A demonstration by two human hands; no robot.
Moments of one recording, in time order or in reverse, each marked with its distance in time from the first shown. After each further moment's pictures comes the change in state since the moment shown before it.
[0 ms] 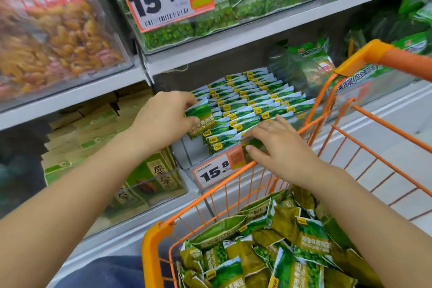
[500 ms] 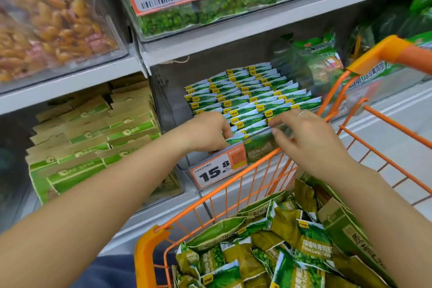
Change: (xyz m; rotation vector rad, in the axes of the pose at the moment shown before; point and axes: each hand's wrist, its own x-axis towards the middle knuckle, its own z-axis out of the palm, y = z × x) left_hand 0.030 0.027 0.055 -0.157 -0.536 0.140; right_hand -0.004 0.021 -0.015 0.047 0.175 0.106
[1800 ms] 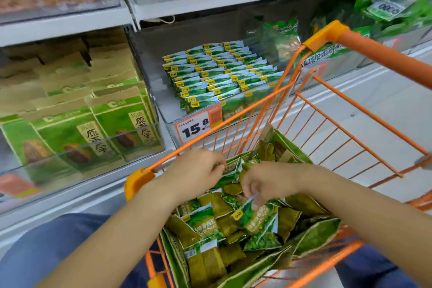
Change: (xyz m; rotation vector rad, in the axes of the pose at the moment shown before) left_hand -0.093 0.020 0.119 -0.055 0.207 0.213; right_hand -0.090 -0.028 0.015 0.124 -1.157 0.051
